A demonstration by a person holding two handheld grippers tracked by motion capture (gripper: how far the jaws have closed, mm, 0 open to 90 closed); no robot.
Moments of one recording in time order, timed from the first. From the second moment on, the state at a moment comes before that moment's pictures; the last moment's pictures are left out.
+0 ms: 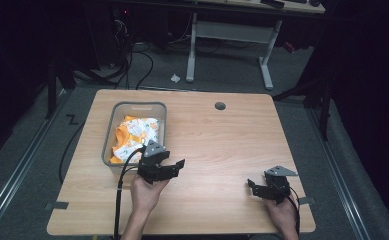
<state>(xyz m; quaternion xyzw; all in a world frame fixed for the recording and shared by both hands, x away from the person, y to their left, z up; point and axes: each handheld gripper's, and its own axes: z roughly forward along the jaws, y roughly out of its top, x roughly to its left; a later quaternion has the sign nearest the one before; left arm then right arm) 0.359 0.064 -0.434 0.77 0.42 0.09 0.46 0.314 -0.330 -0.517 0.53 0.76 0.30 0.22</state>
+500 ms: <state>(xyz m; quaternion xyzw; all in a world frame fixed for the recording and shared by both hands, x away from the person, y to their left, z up) 0.352 0.048 -0.437 0.78 0.40 0.08 0.47 0.314 -0.330 -0.517 0.53 0.76 0.30 0.22</state>
